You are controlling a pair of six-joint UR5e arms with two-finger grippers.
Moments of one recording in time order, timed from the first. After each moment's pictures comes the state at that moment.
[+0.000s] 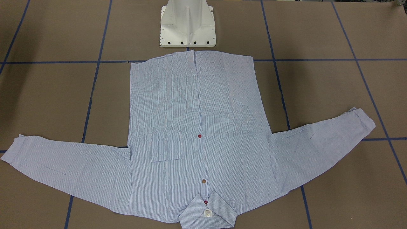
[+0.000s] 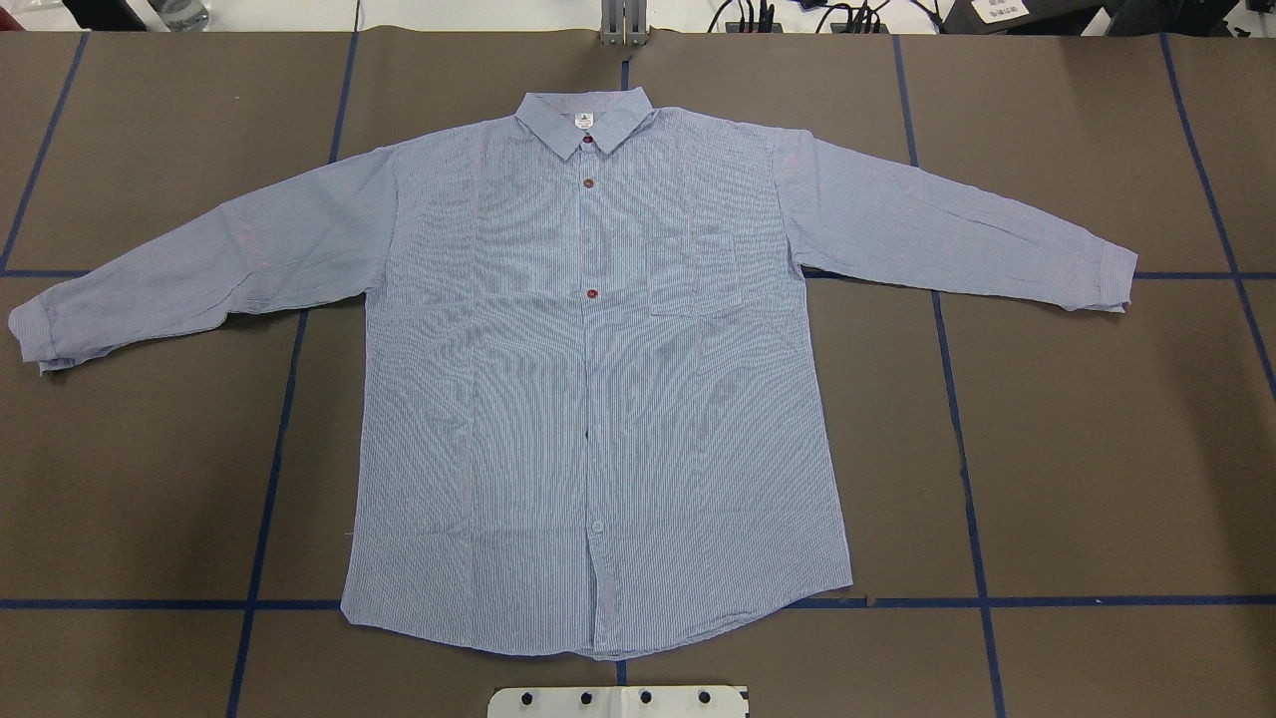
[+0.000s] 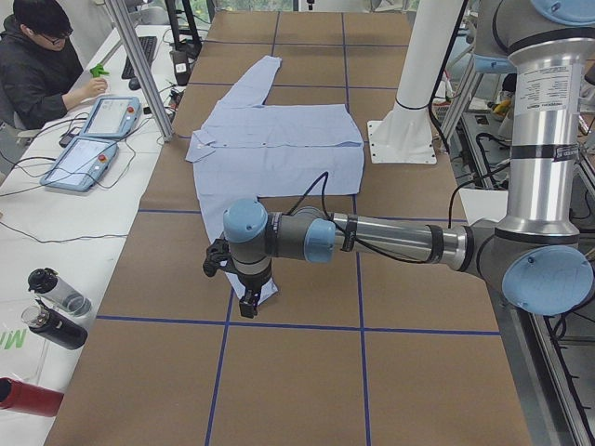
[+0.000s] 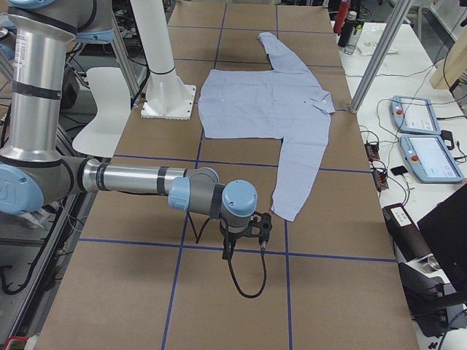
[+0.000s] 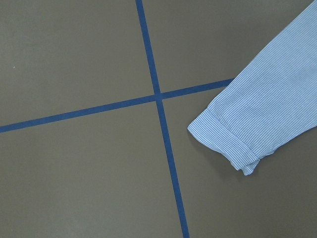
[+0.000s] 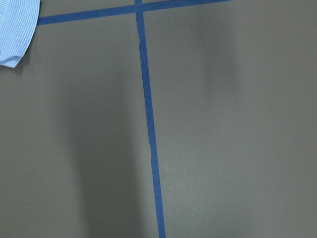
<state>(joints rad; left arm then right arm) -1.52 -1.54 -1.70 -1.55 -2.33 0.11 1.59 -1.76 1.75 -1.69 2.39 0.00</state>
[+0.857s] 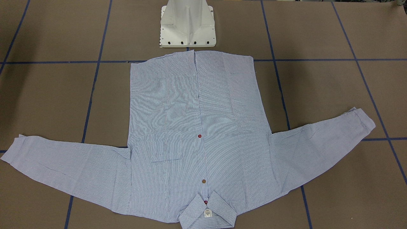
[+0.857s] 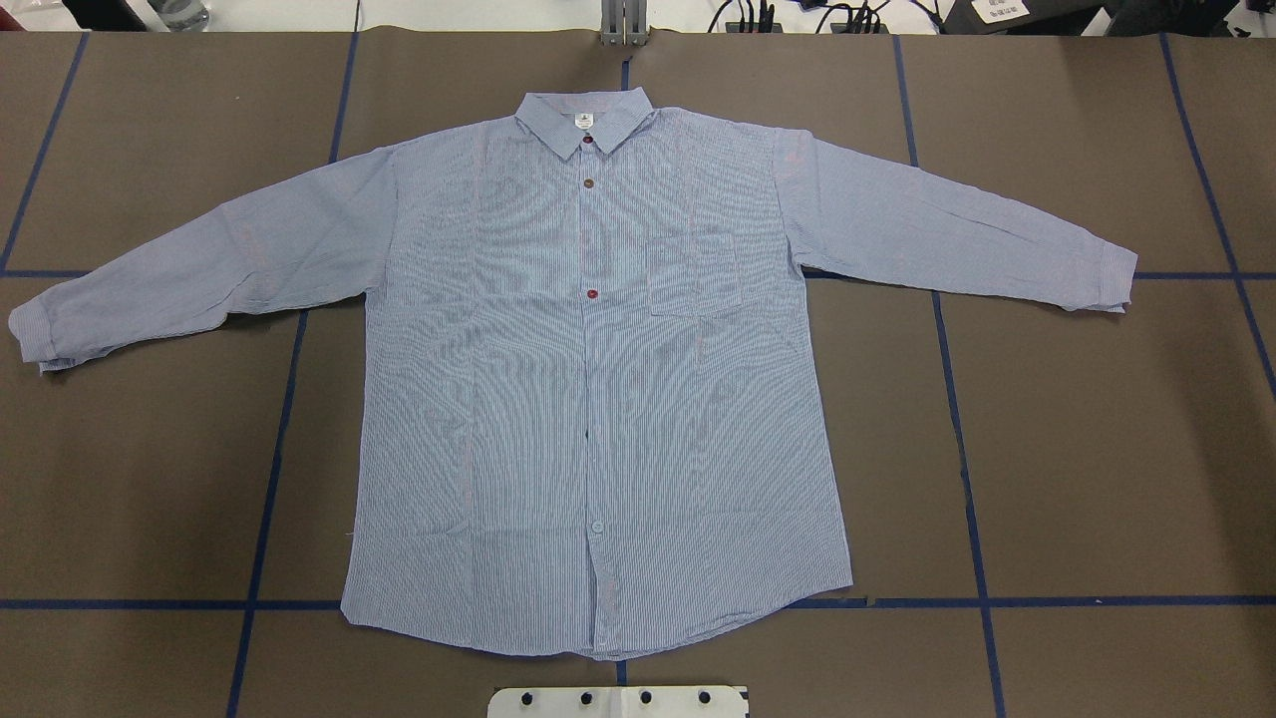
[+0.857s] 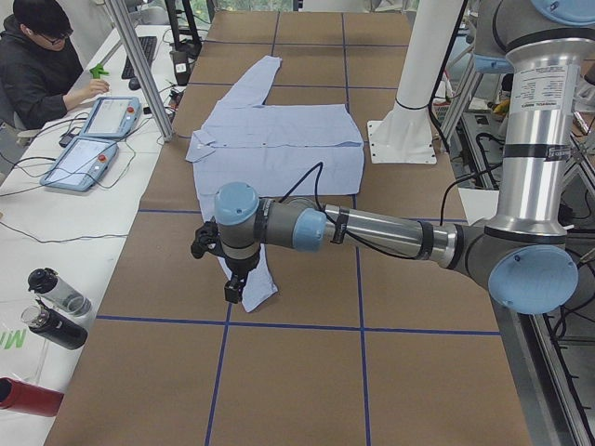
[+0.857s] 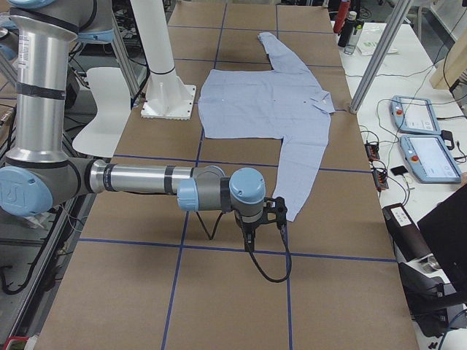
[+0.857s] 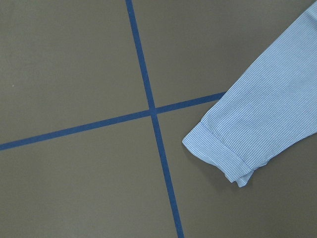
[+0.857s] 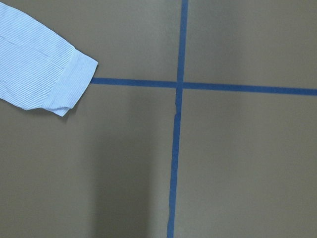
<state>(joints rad) -1.53 -1.63 -1.71 -1.59 -2.33 0.10 1.58 -1.70 1.71 -1.45 2.40 0.01</state>
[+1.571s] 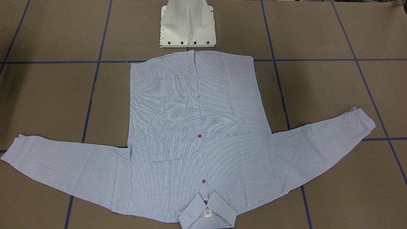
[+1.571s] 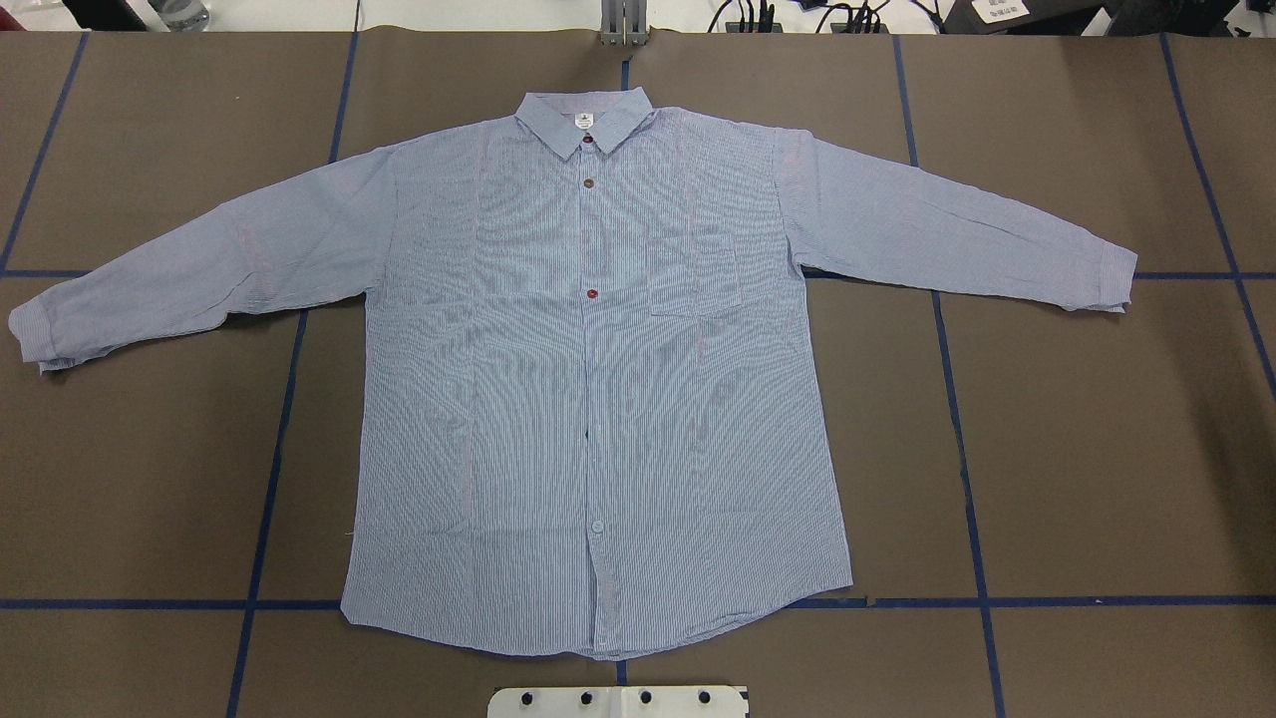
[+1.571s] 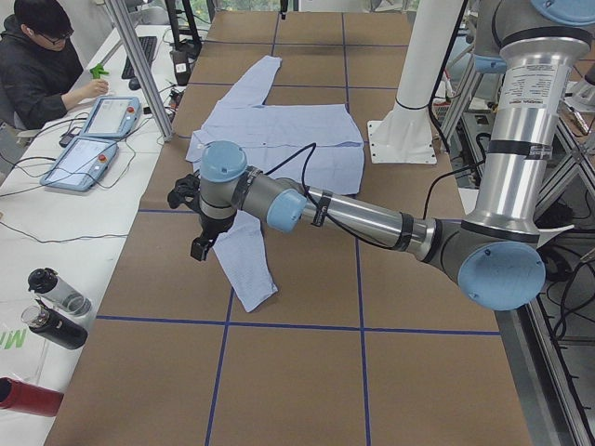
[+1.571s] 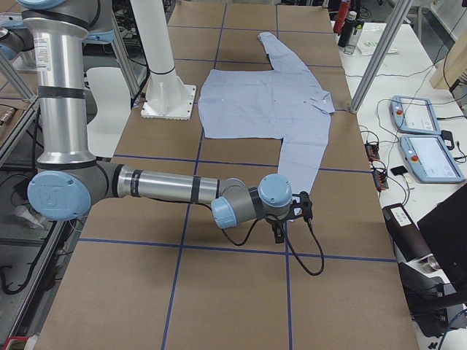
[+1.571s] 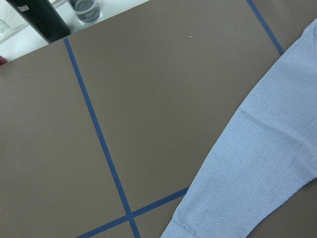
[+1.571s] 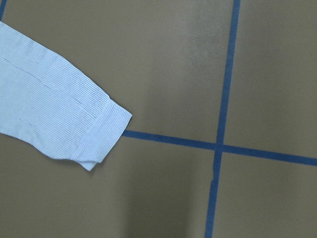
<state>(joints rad) -1.51 -1.70 -1.71 -1.81 -2.34 0.00 1.46 -1.54 1.43 -1.05 2.47 0.27</state>
